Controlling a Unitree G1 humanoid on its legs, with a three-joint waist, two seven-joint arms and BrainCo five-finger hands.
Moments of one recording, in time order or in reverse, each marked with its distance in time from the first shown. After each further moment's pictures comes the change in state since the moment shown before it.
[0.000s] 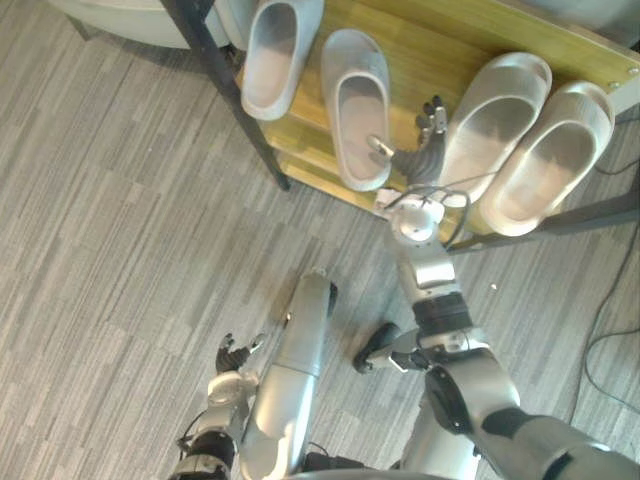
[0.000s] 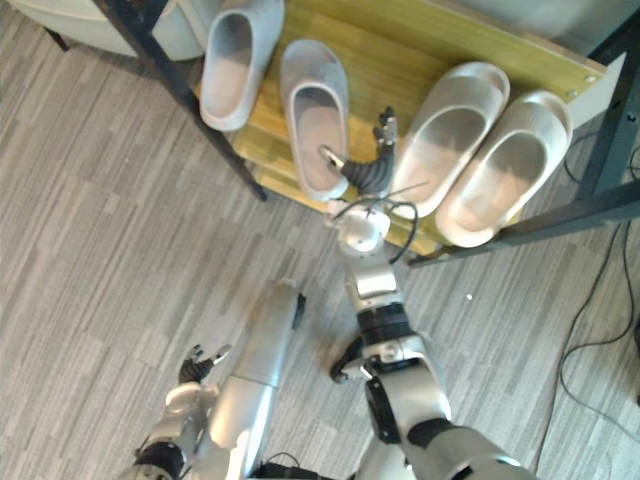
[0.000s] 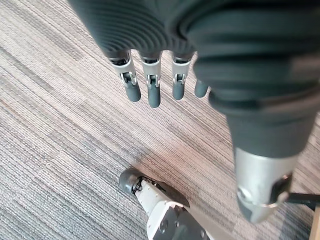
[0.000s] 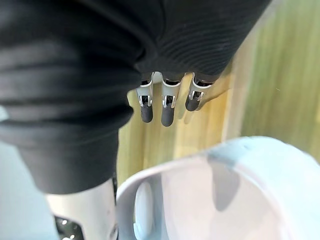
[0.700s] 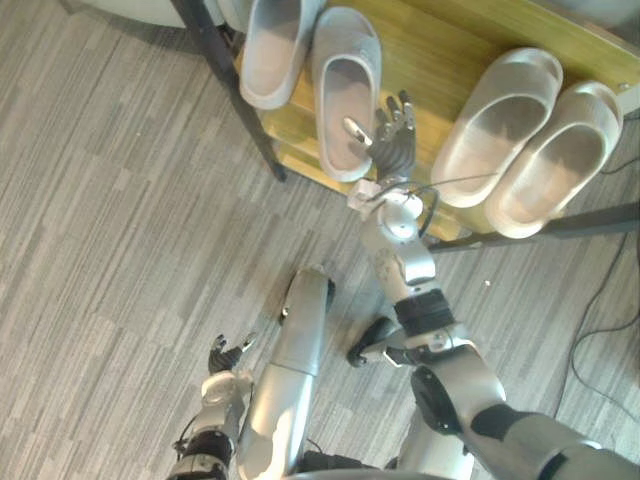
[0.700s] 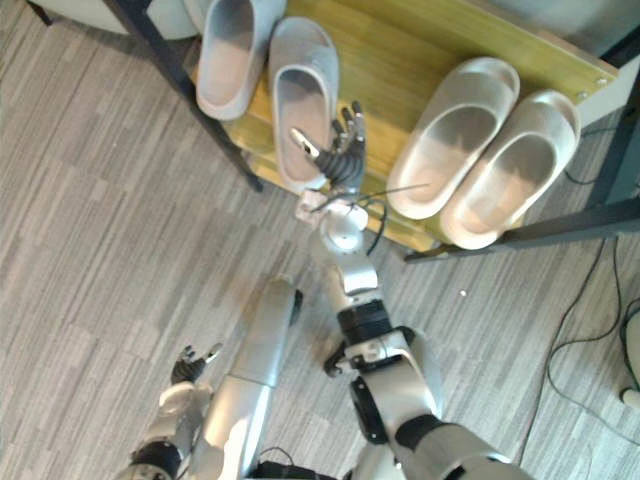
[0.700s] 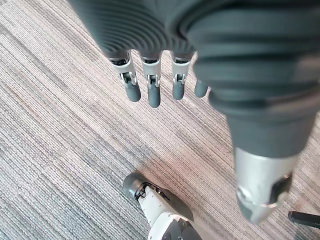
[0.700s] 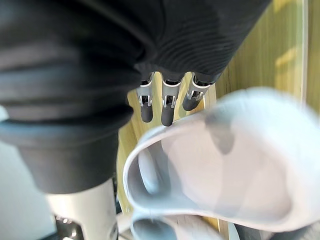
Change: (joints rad) left arm -0.004 -0.004 0.029 -0.006 -0.015 0.001 0.004; right arm -0.073 0.046 0.072 0.002 0.310 -0.056 0.040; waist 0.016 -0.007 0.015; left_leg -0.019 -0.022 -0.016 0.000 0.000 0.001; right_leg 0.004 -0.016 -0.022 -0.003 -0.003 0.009
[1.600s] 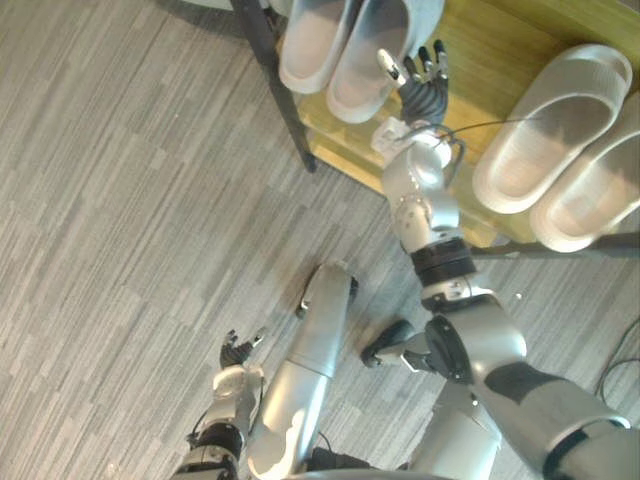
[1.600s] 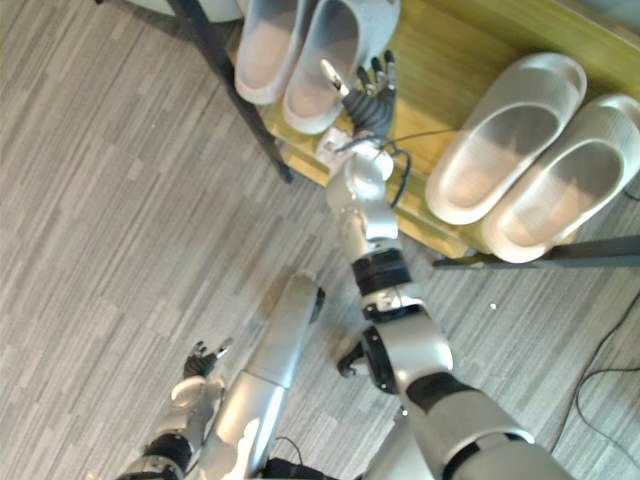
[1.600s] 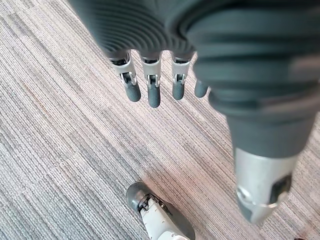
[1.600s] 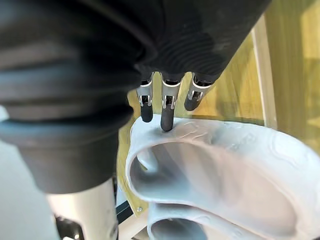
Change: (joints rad) left arm -0.044 -0.037 -0.003 0.047 0.000 -0.011 -0.002; right arm -0.252 -0.136 -0.097 0.219 0.150 -0.013 -0.021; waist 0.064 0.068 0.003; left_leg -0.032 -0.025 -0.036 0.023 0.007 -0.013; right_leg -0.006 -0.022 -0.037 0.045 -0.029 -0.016
